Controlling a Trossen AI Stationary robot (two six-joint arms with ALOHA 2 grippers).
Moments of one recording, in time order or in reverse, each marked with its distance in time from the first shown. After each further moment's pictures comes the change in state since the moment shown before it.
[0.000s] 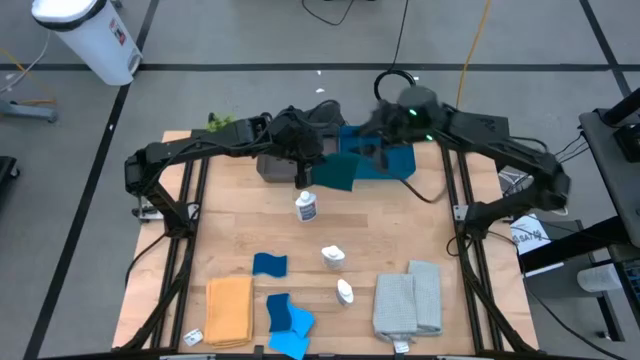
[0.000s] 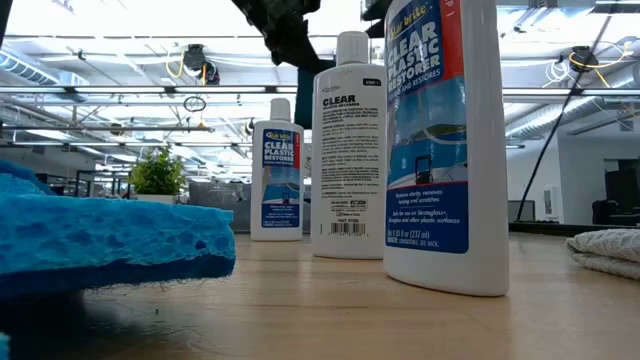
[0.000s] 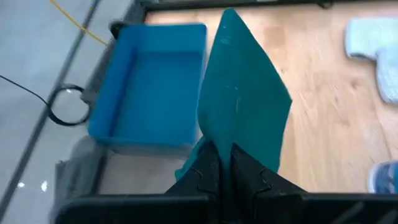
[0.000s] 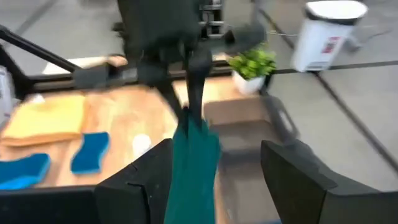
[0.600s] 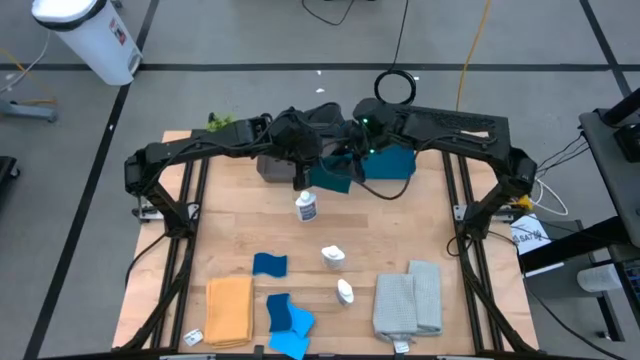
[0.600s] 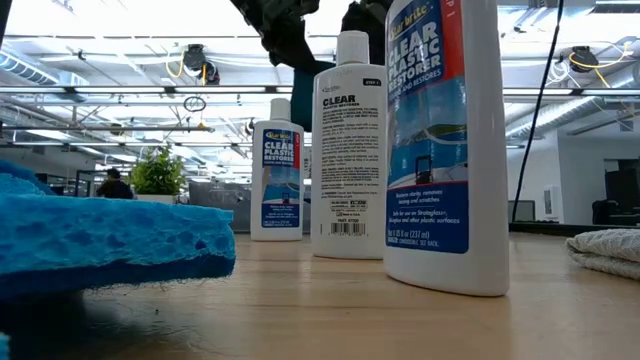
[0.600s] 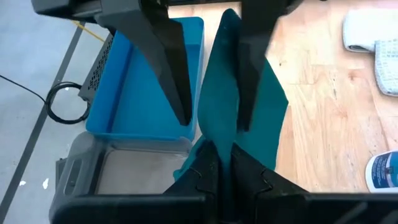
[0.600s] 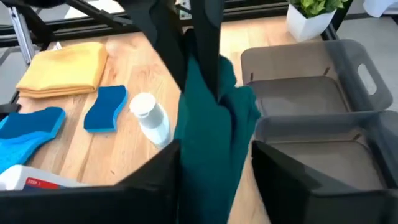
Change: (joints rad) left arm -0.005 -0.002 0.000 -0.021 0.000 0.012; right arm 0.008 0.250 0.013 0.005 -0.121 -0.050
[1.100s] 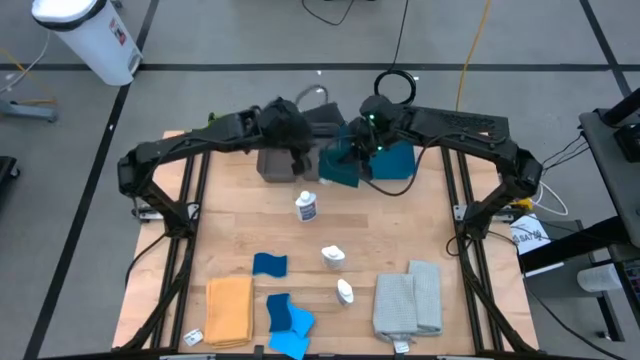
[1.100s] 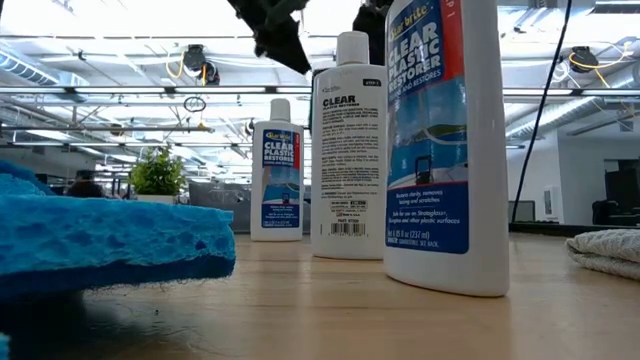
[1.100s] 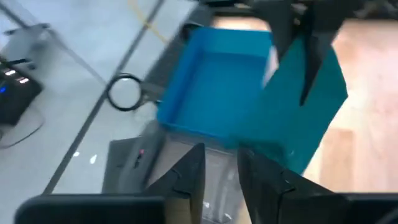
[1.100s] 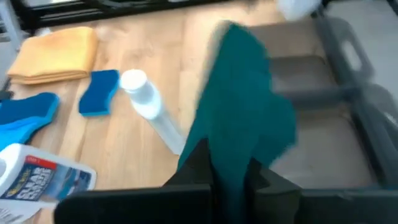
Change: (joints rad) left arm 0.046 -0.063 0.001 0.025 -0.186 -0.080; right arm -0.047 -0.049 0.000 -0.113 0.039 -0.018
